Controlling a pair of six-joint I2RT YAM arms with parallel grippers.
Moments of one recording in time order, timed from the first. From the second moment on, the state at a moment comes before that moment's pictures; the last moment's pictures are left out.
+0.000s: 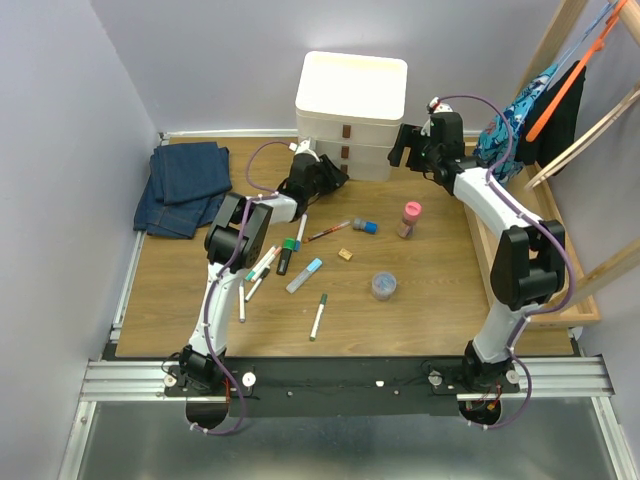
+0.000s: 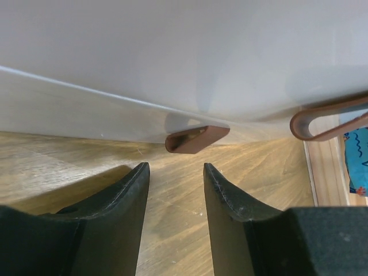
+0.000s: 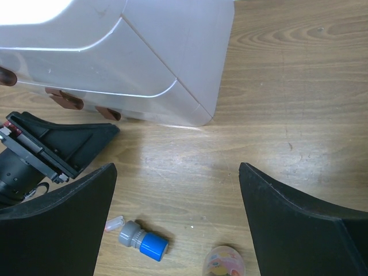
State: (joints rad) left arm -0.42 2.40 1.59 0.50 0.16 -0.82; right arm 0.22 1.81 1.49 -0.20 -0.02 0.31
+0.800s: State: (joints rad) left arm -0.43 2.41 1.63 0.52 0.13 -0.84; right arm 0.22 1.84 1.50 -0.19 -0.02 0.32
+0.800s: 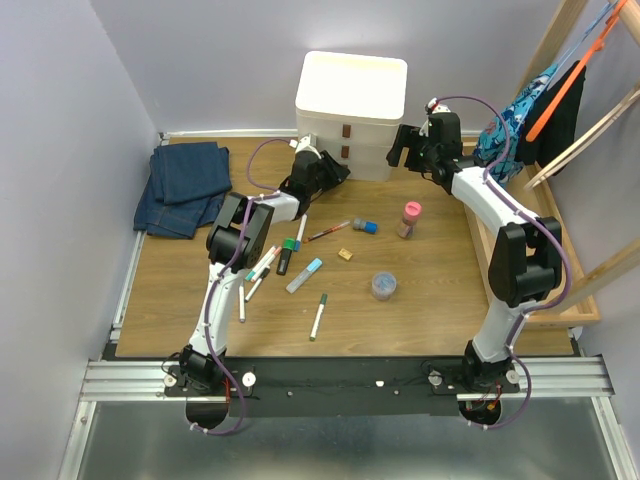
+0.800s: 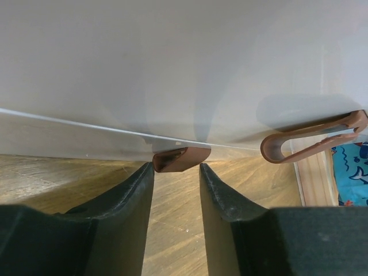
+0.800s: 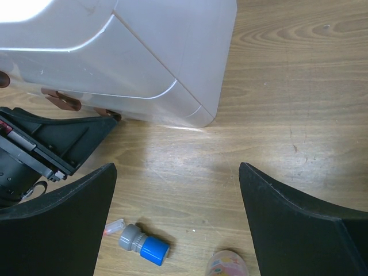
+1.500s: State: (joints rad) left arm -0.42 2.37 1.55 0.58 0.18 -0.83; right arm 0.22 1.84 1.50 -0.19 -0.02 0.32
